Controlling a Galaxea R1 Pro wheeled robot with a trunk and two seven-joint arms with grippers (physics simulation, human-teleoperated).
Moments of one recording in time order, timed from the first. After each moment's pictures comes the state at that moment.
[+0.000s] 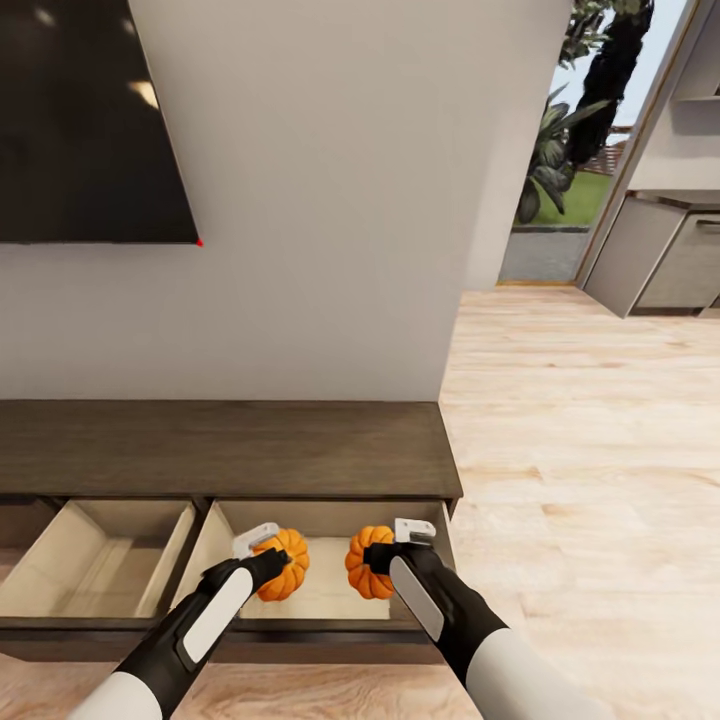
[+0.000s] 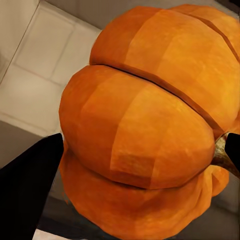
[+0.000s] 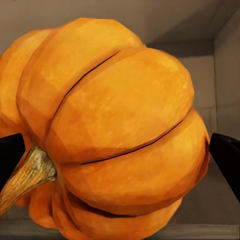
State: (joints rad) left arm -0.51 0.08 -0.40 -0.90 0.92 0.37 0.53; right arm -0.64 0.17 0.46 -0.69 -0.61 0.47 -0.44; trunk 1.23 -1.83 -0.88
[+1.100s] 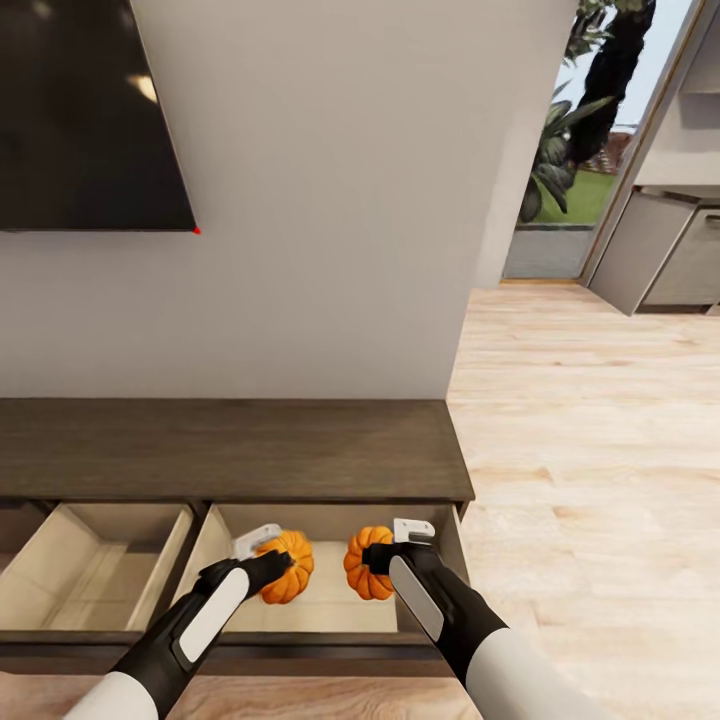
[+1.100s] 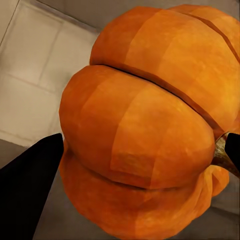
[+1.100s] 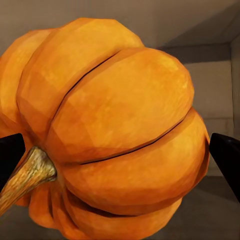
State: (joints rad) left arm -0.51 0.09 -0.40 -0.90 0.93 0.42 0.48; right arm -0.64 0.17 0.47 -0.70 -0.62 0.48 -0.44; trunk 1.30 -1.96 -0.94
